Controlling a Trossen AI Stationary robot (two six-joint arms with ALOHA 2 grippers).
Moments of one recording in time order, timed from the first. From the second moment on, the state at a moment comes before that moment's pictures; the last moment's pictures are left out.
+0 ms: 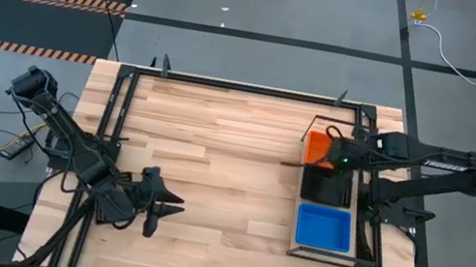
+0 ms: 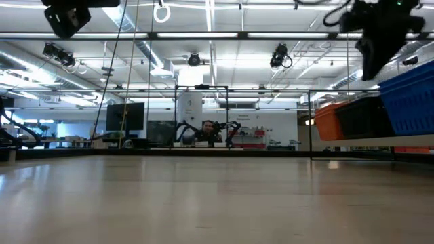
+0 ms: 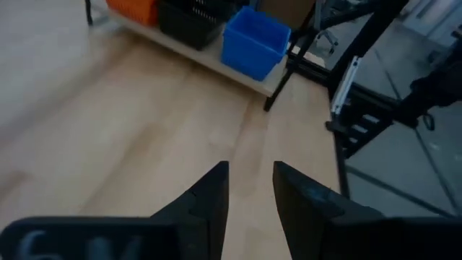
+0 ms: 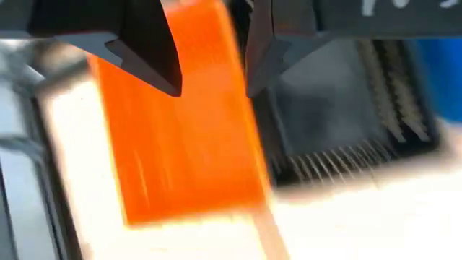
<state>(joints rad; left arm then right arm) -0.73 1.19 0.73 -0.05 -0.74 -0.79 -0.03 0.94 0.96 -1.34 0.31 0.23</state>
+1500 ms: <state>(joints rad) -0.74 1.18 0.78 -1.13 0.09 -2.00 0.04 1.39 0.97 -0.41 0.15 0.02</state>
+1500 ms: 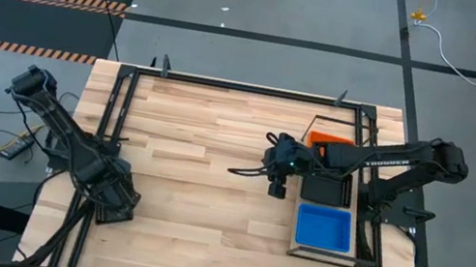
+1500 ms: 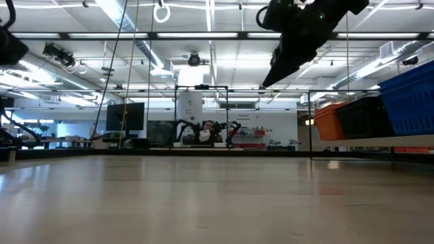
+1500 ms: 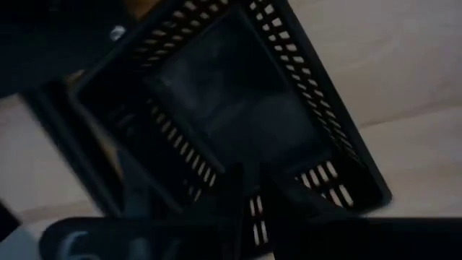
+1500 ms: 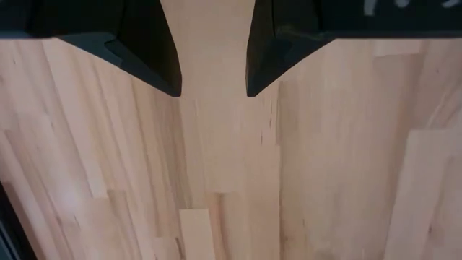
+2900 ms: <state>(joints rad) -0.45 1.18 0.70 -0.59 -0.08 -1.04 0.13 1.37 0.97 -0.37 0.13 0.14</state>
